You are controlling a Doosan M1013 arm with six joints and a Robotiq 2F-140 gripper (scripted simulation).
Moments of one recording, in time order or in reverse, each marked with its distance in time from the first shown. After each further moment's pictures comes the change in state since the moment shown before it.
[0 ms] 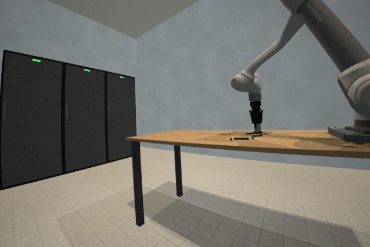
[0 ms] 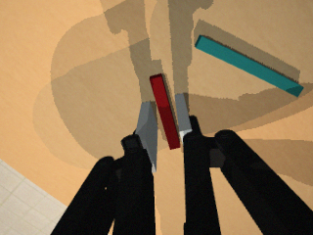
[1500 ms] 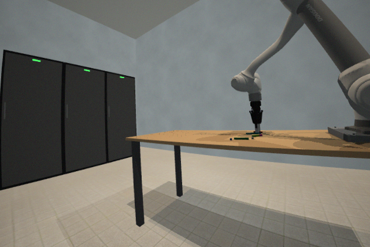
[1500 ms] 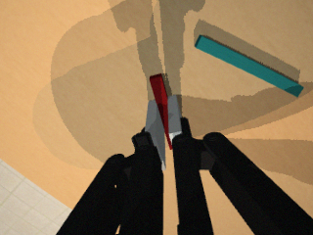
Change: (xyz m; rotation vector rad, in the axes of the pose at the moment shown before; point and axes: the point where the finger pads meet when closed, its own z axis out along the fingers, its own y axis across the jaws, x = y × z) arm 0.000 0.000 0.000 0.000 0.000 0.000
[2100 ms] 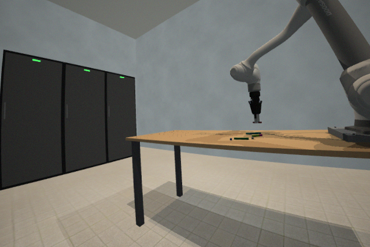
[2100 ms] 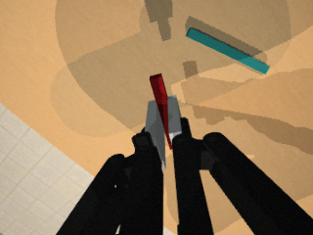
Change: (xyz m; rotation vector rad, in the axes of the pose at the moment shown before) arm 0.000 0.000 -0.072 0.000 0.000 0.000
